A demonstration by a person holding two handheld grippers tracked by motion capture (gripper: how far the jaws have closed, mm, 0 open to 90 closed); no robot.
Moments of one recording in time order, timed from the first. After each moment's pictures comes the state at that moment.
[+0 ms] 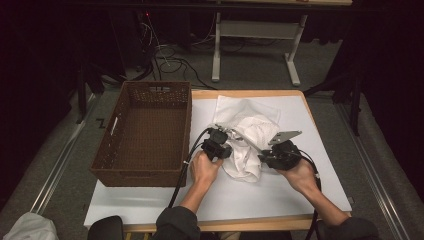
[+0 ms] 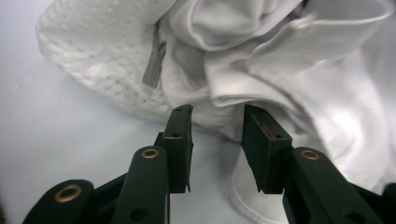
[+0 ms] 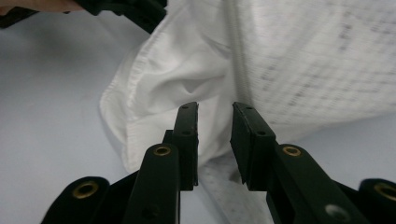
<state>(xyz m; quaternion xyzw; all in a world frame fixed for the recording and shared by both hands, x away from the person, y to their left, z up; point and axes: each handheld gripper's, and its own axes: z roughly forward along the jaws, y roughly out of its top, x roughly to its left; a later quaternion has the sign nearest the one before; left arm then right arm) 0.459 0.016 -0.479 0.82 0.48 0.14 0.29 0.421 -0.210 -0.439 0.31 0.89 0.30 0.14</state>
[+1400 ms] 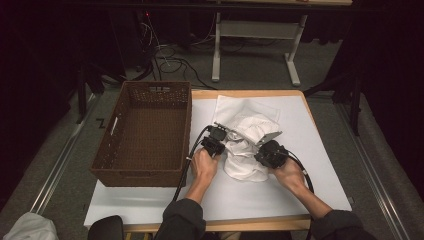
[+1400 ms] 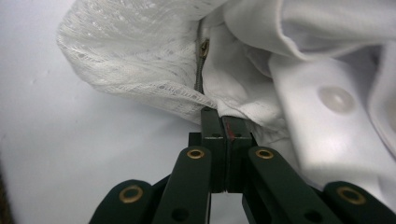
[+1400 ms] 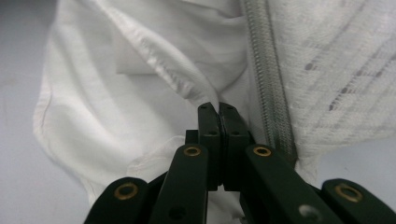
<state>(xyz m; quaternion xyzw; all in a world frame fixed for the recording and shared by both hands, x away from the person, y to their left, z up) 0.474 0.017 -0.492 0.82 0.49 0.15 0.26 0.445 -0.190 -0.475 0.32 0.91 0.22 0.15</state>
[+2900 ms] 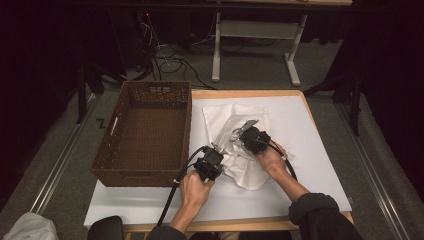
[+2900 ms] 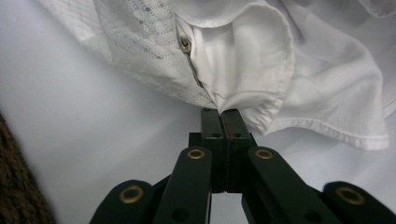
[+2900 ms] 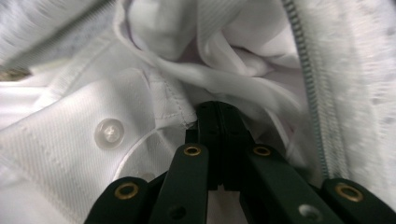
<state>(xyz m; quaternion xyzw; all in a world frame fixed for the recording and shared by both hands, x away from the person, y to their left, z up) 0.389 0.032 -0.475 0.84 0.44 0.13 0.28 0.481 -0.135 -0.468 0.30 0.90 0.19 0.25</state>
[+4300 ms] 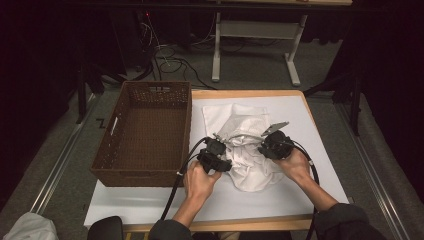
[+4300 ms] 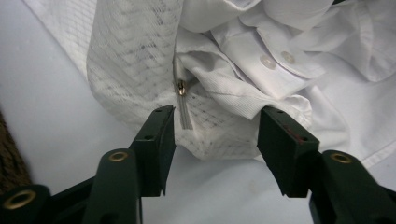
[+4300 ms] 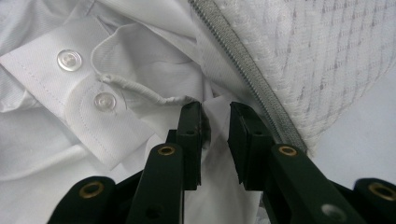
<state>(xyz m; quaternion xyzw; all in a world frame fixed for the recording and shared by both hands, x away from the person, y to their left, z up) 0.409 0.021 -0.452 0.83 0.46 0.12 0.29 0.462 -0.202 -0.454 0.33 0.90 0.23 0.17</state>
